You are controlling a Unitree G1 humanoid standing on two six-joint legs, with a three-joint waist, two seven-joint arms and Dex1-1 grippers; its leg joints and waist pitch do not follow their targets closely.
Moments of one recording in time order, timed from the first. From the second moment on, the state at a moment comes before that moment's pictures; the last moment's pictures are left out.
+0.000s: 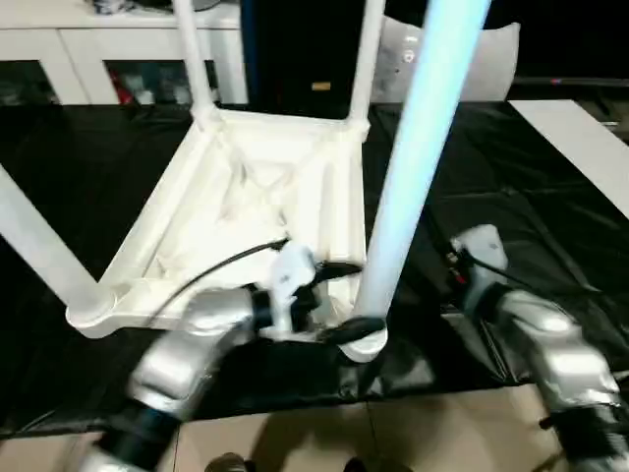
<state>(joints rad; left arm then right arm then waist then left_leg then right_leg) -0.29 0.36 -0.32 0.04 -0.32 0.20 -1.01 -0.22 -0.45 0.01 0.20 0.22 0.22 0.72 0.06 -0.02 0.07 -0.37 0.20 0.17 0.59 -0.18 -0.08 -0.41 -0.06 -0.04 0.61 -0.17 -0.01</state>
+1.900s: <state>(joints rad) -0.56 0.45 -0.43 0.50 -0.10 -0.01 -1.36 -0.31 -0.58 0.21 0.07 0.37 0.34 1.22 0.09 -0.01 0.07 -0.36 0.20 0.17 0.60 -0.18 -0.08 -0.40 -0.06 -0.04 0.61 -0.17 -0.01</state>
